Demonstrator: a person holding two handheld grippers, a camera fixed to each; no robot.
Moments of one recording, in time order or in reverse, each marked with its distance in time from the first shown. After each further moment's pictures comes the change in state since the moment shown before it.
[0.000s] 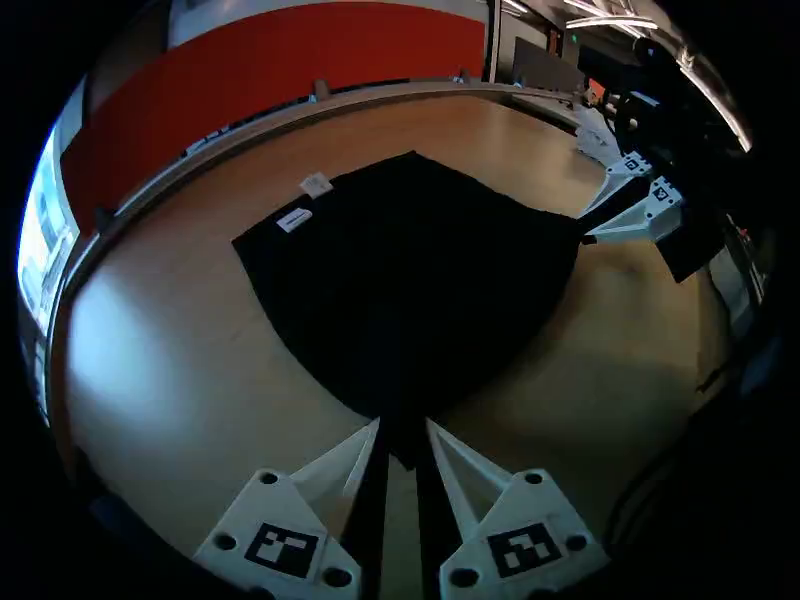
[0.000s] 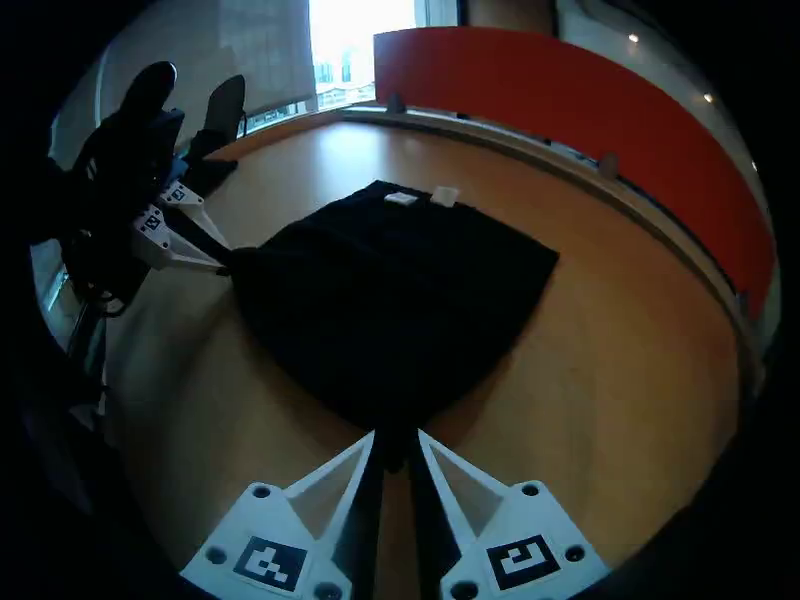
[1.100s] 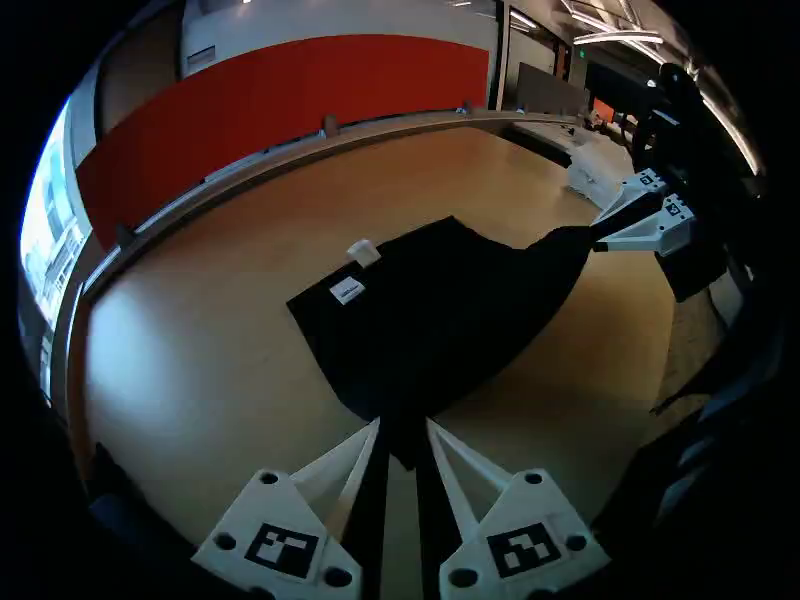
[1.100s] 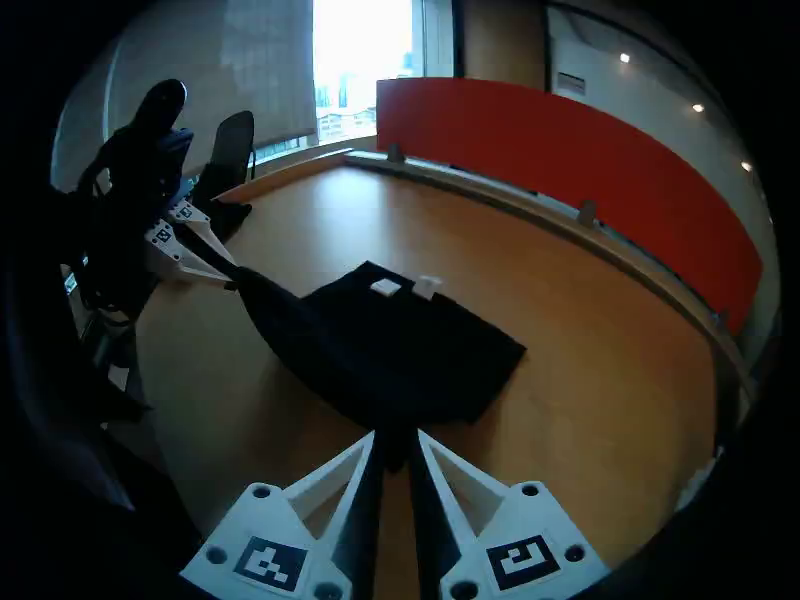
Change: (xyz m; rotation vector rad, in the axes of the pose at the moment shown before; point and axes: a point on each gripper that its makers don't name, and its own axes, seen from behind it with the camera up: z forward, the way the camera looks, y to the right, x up) left arm 0.043 0.017 -0.079 0.015 0.045 -0.034; right arm 0.043 -0.016 -0.084 -0.024 0.103 -0.006
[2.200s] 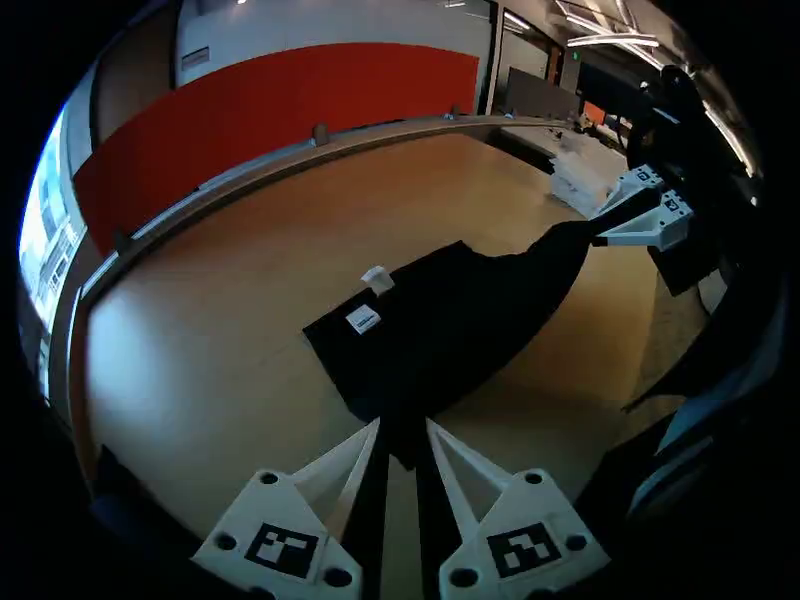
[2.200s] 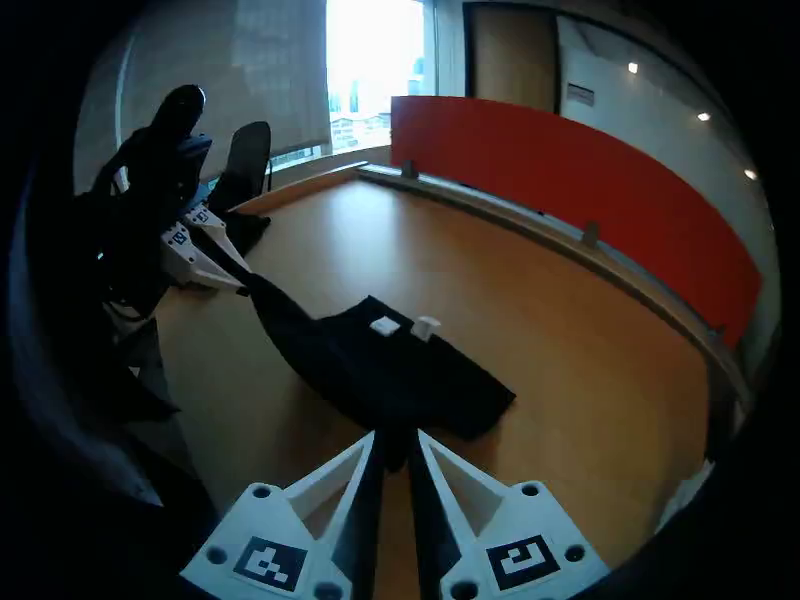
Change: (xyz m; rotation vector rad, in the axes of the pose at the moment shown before) left arm 0.013 0.012 -0.034 -0.038 -0.003 0.001; right arm 0.024 -0.014 -0.041 0.032 0.021 -0.024
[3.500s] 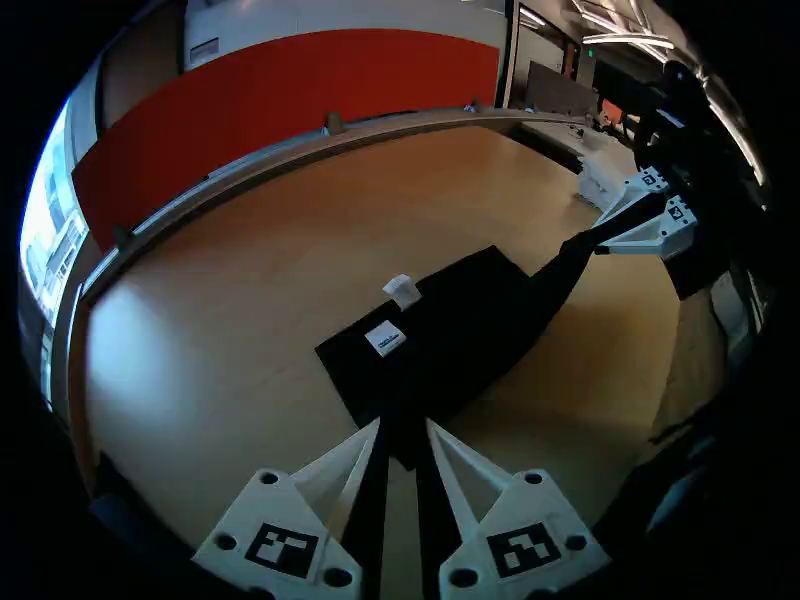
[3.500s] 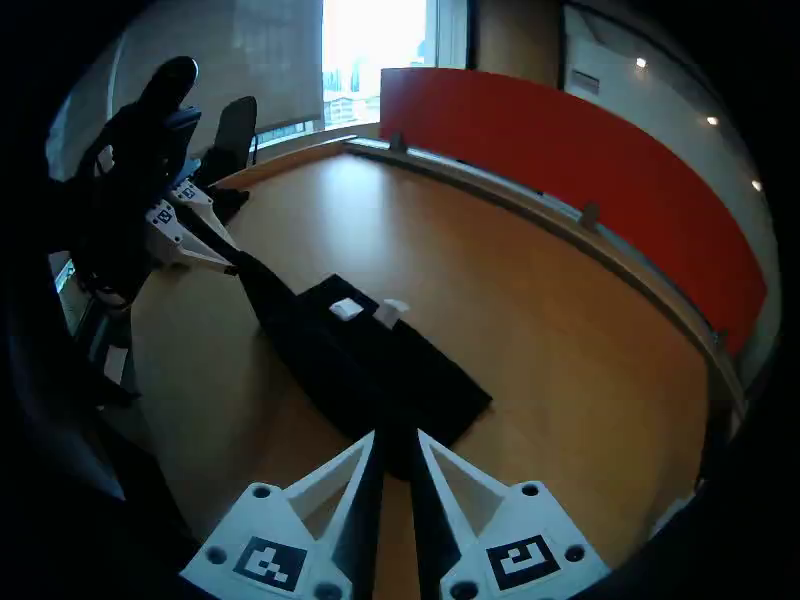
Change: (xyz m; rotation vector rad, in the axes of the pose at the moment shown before) left arm 0.020 -0.020 0.047 0.051 -0.028 -0.024; right arm -0.014 0.050 0.043 -0.024 -0.080 -0.020
